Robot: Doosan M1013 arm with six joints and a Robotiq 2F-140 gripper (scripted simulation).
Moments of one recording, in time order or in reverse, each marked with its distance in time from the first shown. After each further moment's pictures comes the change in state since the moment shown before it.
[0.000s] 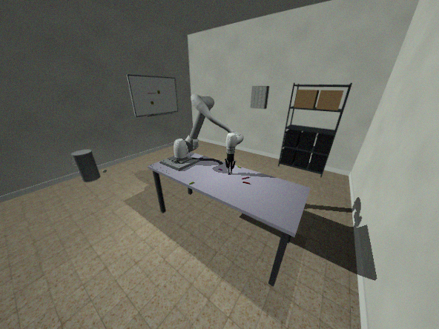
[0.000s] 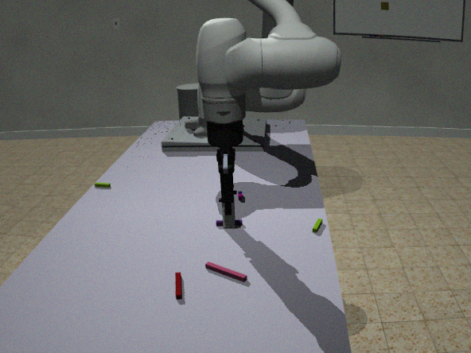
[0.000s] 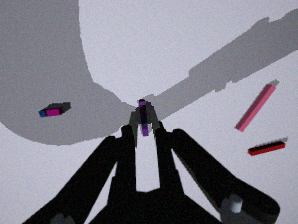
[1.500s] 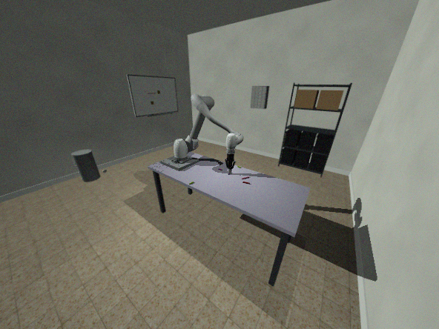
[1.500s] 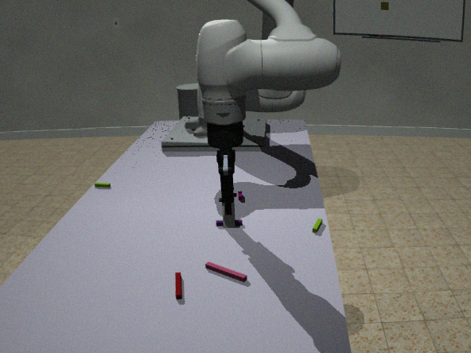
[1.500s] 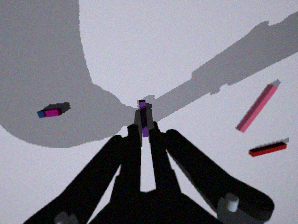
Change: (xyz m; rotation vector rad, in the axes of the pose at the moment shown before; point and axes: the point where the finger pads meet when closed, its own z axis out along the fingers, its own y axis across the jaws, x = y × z) arm 0.000 0.000 0.003 0.000 0.000 0.000
